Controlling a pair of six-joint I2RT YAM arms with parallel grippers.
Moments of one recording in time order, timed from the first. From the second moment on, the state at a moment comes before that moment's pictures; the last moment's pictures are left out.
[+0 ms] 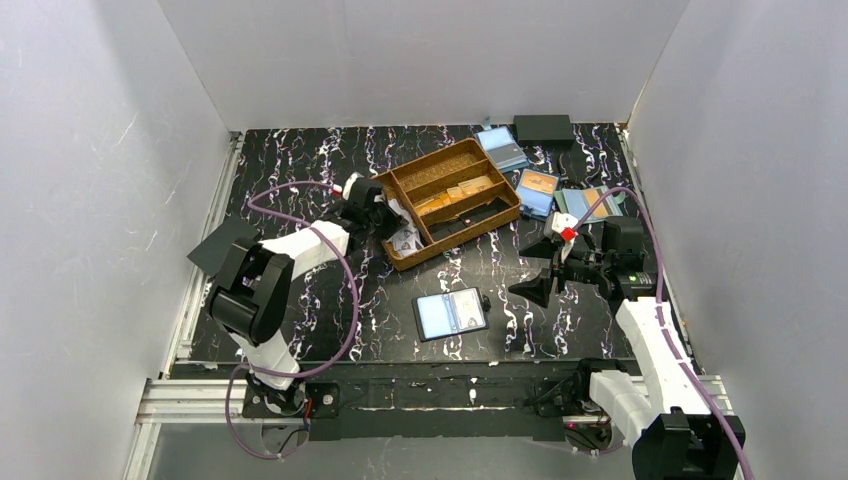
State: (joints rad) left arm -0.47 1.71 0.98 0.03 -0.02 -1.10; right arm 0.03 0.88 0.64 -0.45 -1.17 -0.59
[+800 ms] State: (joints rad) left arm -0.47 1.39 1.10 -0.30 0.02 -0.91; right arm 0.02 0.87 0.64 -0.45 -1.17 -0.60
